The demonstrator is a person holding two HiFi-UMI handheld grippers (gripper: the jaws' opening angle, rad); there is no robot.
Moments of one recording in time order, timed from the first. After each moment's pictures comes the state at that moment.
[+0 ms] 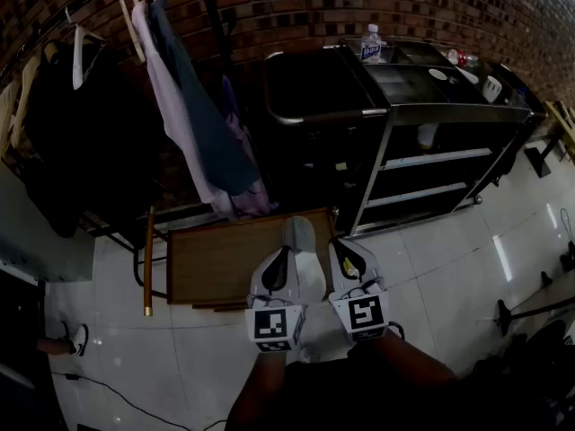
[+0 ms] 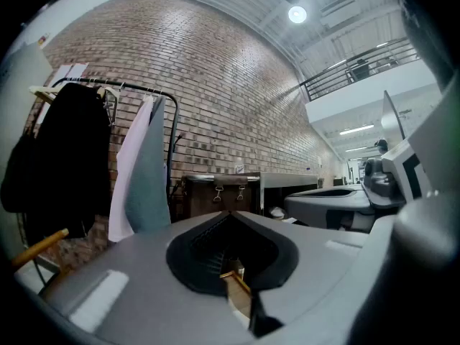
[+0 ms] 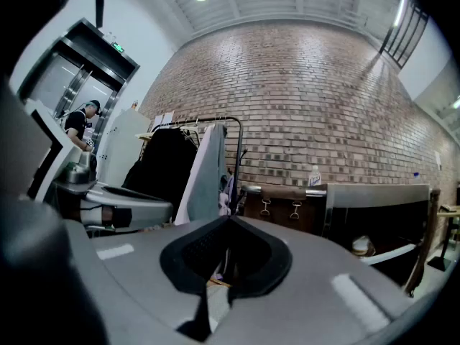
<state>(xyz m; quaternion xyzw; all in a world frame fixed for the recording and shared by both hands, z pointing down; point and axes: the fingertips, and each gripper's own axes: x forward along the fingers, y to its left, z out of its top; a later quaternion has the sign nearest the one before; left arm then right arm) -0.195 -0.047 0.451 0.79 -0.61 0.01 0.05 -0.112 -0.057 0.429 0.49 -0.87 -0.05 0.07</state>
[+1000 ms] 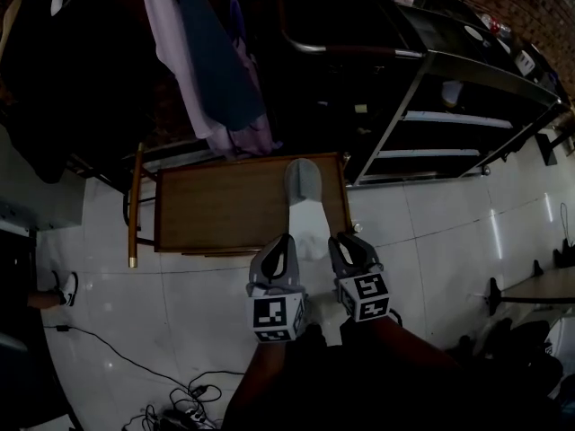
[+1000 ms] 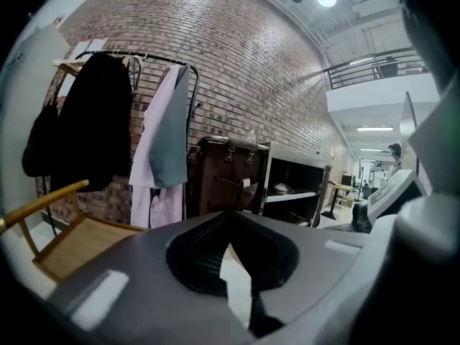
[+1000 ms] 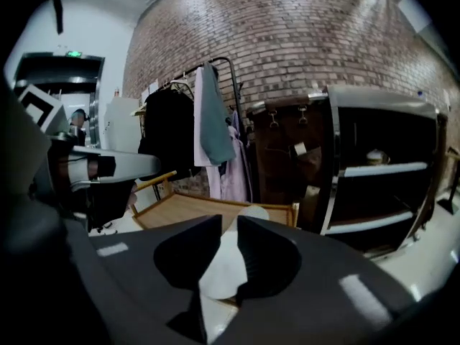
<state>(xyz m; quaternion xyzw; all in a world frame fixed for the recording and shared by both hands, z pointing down) -0.206 -0.006 0.539 0.77 -0.63 0.03 0.15 -0.107 -0.021 0.609 0.44 -0.86 0.17 0.18</state>
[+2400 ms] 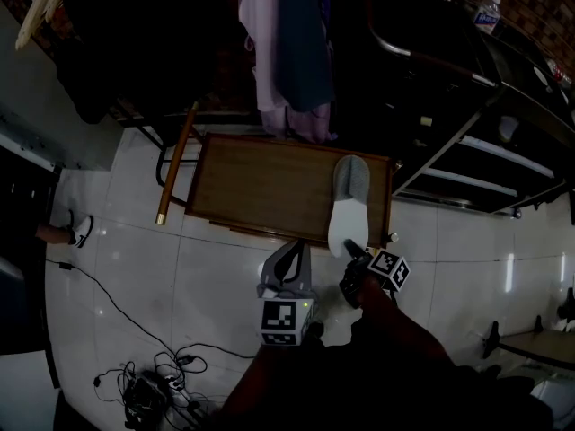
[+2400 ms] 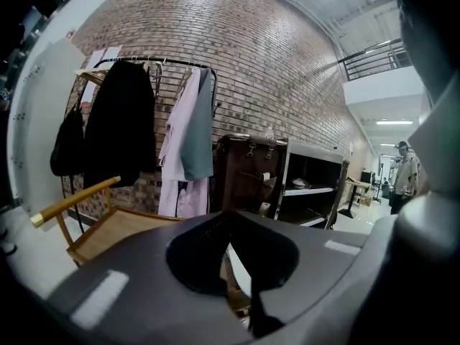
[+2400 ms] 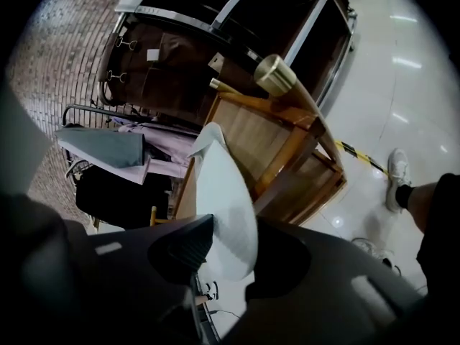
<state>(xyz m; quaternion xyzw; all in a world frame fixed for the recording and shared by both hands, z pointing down) -0.254 0.034 0.556 0.71 -0.68 0.05 0.16 -0.128 -0.017 0.791 0.39 -0.62 0.68 0.03</state>
